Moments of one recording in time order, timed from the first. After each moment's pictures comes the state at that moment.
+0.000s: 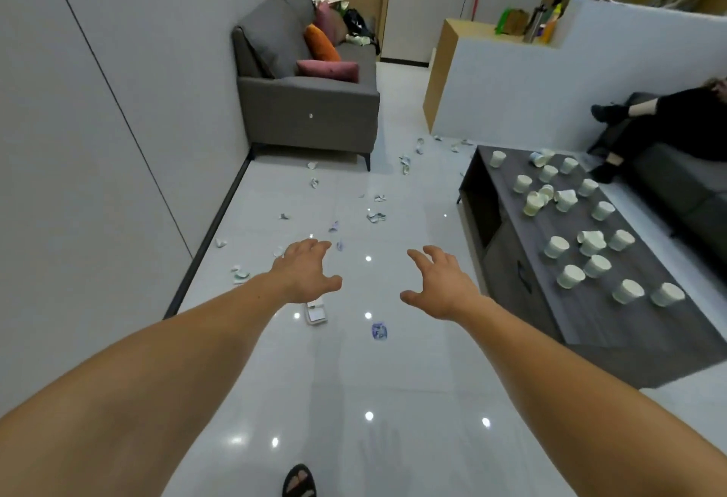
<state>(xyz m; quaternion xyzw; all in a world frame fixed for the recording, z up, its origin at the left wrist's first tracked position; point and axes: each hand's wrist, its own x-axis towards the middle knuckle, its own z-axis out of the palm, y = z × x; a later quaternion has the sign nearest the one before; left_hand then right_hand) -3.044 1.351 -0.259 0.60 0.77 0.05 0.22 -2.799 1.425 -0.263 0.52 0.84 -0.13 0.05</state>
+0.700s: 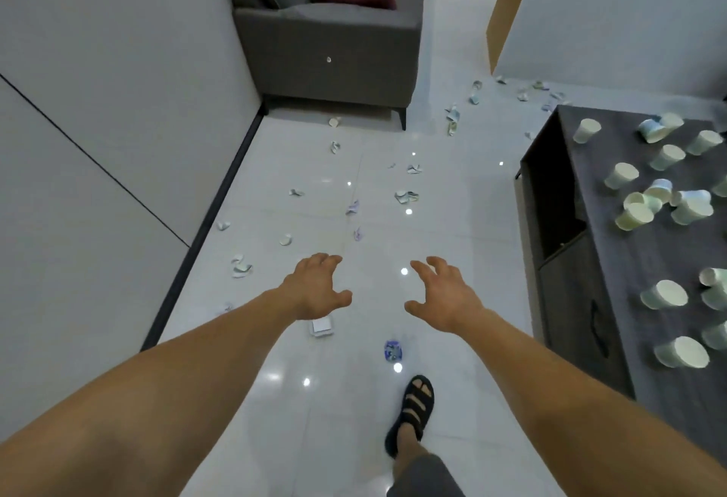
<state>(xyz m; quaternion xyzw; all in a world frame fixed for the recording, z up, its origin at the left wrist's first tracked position) -3.071 1.668 -0.365 0.53 0.78 -0.01 0.33 -2.851 1.766 -0.391 0.47 0.84 -0.24 0.14</state>
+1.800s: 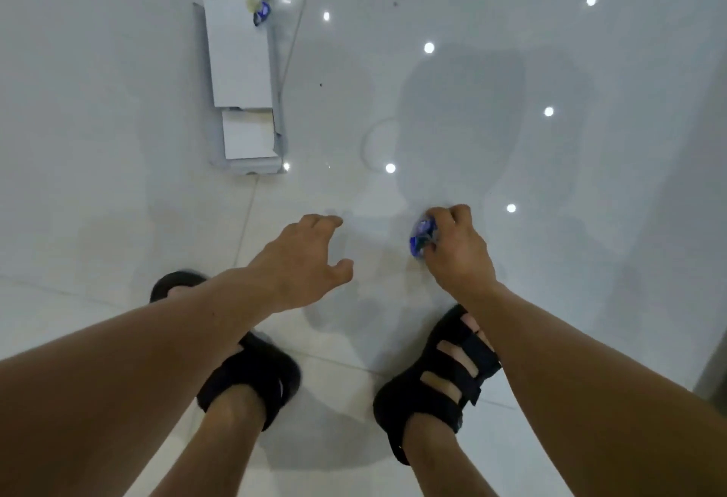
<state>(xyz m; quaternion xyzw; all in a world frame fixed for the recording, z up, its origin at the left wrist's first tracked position) -3.067 1.692 -1.073 0.39 0.75 -0.03 0.54 -2.864 1.808 -1.133 0.50 0.76 -0.35 0.20</state>
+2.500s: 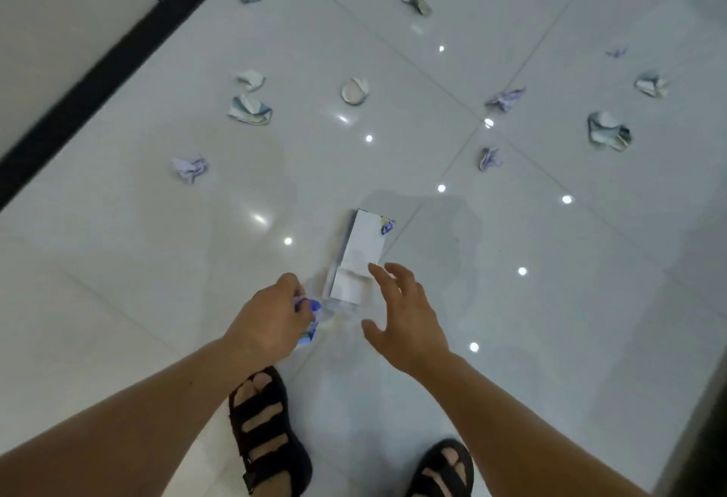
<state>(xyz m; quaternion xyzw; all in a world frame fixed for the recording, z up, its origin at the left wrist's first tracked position) -3.259 1.664 -0.922 0.17 0.84 0.17 0.48 -3.111 1.820 -0.952 0.26 0.88 -0.34 0.19</state>
